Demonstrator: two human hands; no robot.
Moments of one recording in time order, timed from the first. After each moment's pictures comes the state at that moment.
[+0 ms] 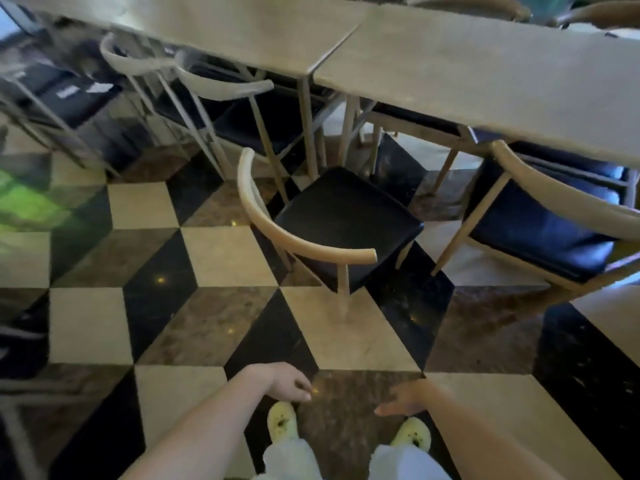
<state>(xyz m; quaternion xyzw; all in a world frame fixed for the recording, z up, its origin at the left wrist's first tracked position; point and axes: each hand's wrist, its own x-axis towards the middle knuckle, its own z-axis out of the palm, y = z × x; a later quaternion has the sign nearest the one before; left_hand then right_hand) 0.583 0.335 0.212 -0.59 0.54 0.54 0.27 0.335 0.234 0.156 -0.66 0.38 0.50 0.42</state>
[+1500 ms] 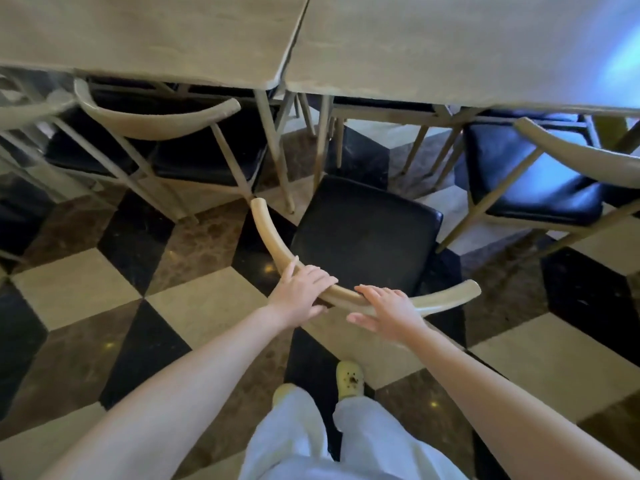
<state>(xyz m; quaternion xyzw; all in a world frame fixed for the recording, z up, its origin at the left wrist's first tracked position) 0.857 0.119 0.220 -0.51 0.84 0.16 0.07 0.642 0.130 0.204 -0.78 0.56 0.07 0.28</state>
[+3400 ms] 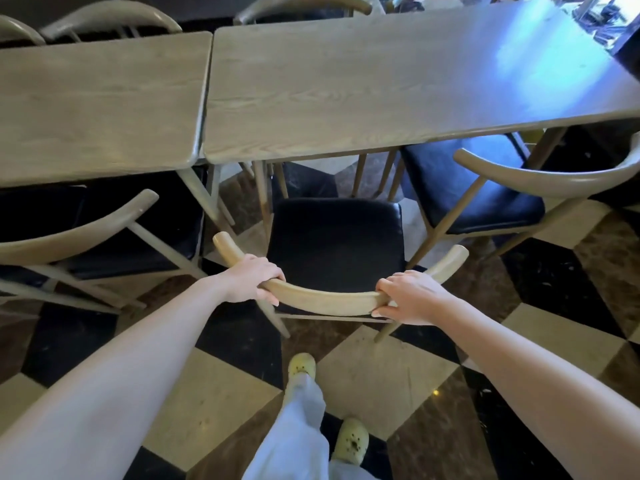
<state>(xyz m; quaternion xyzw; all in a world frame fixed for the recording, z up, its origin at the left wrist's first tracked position) 0.891 -0.160 0.227 -0.37 0.87 0.27 0.16 0.565 -0.050 0.232 -0.81 0.56 0.08 0.15</state>
